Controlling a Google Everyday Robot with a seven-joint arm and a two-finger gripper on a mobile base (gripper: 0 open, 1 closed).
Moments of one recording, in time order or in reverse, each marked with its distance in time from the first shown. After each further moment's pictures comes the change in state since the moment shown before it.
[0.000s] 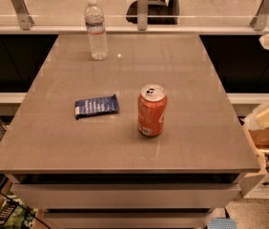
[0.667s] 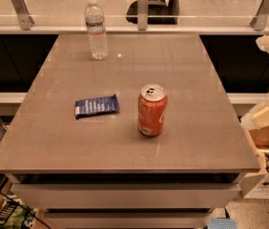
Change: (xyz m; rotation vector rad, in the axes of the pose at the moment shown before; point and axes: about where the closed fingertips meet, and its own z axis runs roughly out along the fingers) arm 0.000 0.001 0.007 -0.013 -0.029 0.008
